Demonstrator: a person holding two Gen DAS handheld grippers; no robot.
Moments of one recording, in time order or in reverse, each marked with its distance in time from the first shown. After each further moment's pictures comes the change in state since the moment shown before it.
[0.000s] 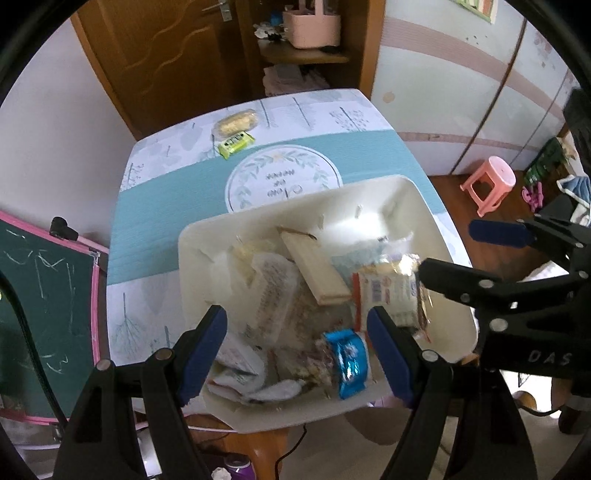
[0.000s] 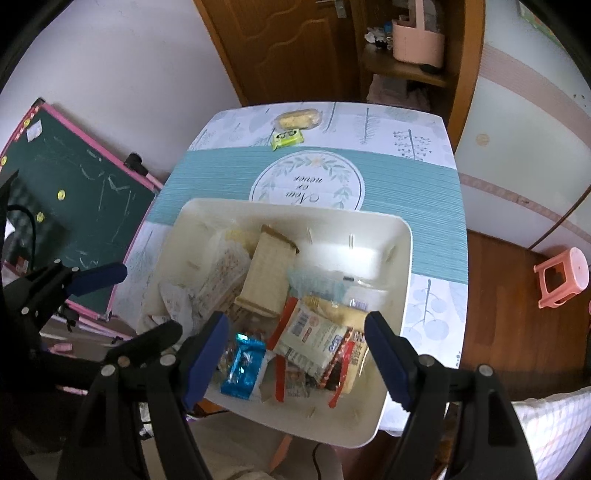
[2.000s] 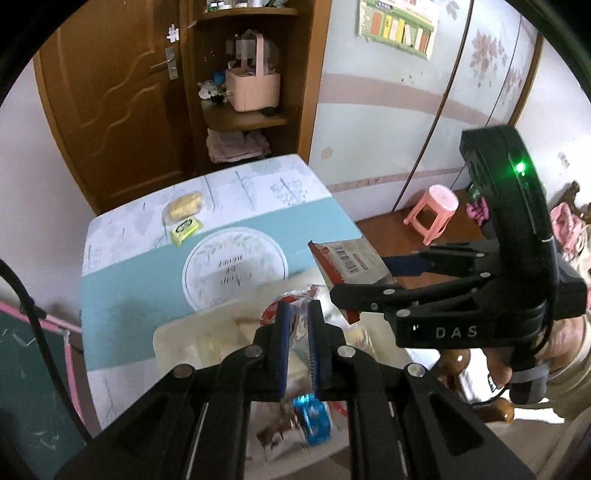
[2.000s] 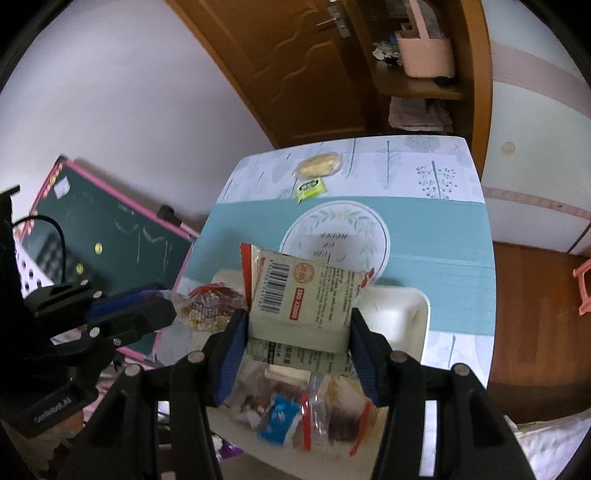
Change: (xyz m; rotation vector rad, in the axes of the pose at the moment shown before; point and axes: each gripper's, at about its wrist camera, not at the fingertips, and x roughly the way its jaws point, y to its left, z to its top) left arm -0.046 -0.014 0.054 0.135 -0.185 -0.186; right arm -0.008 -0.025 0.057 0.051 -0.090 0.191
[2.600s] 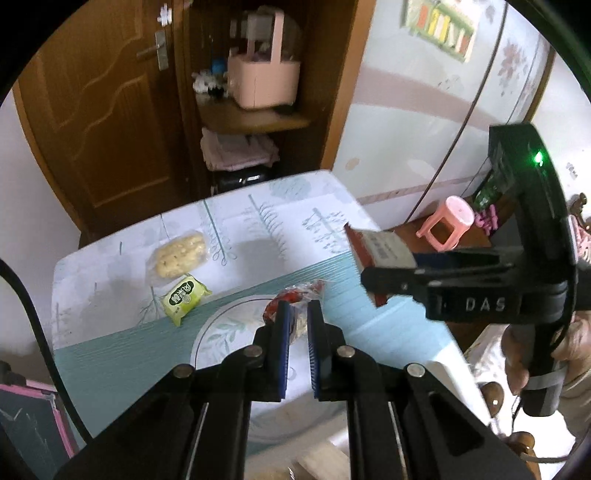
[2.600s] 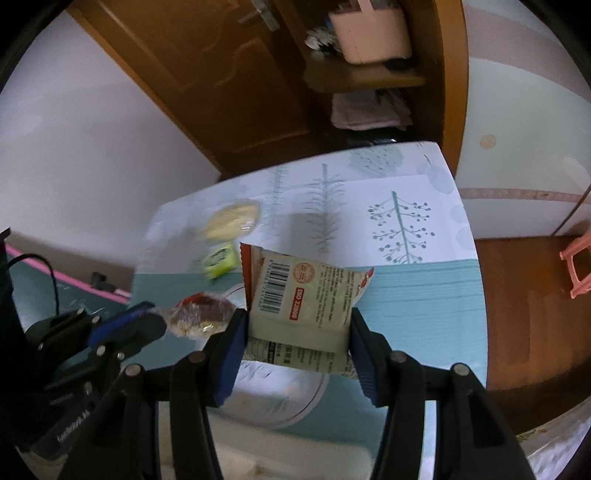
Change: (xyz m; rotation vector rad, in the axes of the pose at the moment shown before) left arm 0.147 0.095 0.118 0.000 -0.011 -0.066; right arm 0.103 -0.096 0.128 0.177 -0.011 -0.107
